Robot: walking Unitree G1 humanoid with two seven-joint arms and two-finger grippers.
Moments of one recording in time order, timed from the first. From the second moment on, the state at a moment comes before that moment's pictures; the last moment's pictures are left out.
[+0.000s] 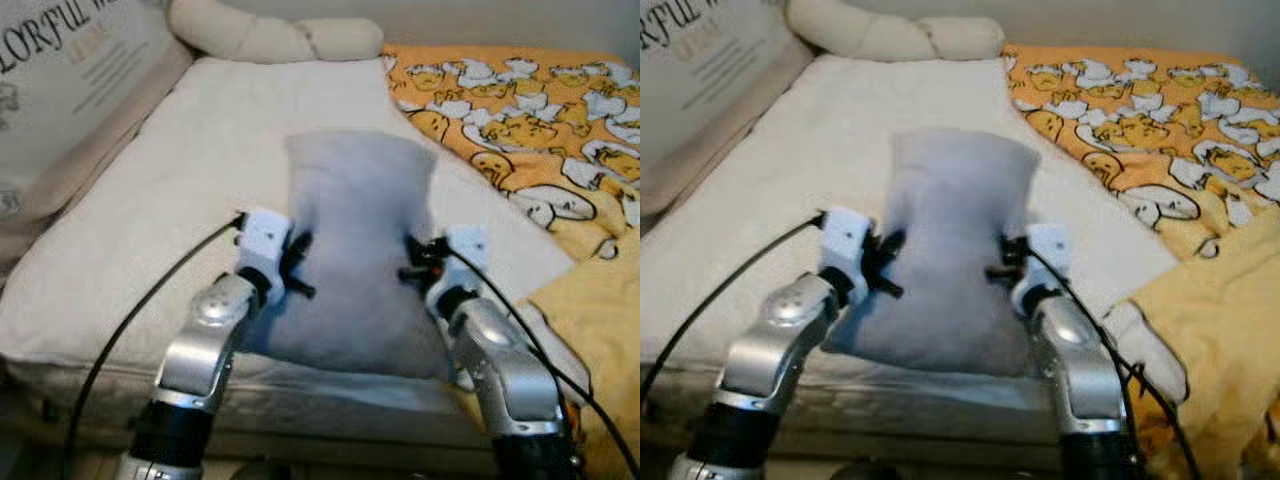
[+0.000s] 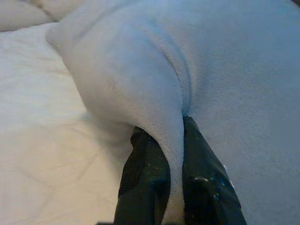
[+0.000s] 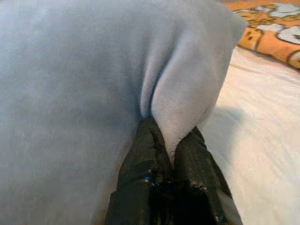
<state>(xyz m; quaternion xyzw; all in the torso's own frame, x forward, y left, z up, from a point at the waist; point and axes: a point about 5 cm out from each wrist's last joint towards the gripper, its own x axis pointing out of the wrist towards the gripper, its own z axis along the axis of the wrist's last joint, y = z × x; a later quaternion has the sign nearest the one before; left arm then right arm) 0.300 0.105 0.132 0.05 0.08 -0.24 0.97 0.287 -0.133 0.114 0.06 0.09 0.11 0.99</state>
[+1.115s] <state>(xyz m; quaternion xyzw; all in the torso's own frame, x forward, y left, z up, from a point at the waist) 0.312 0.114 0.141 0.05 0.07 -0.23 0.97 0.295 -0.126 0.113 0.05 0.10 0.12 0.99</state>
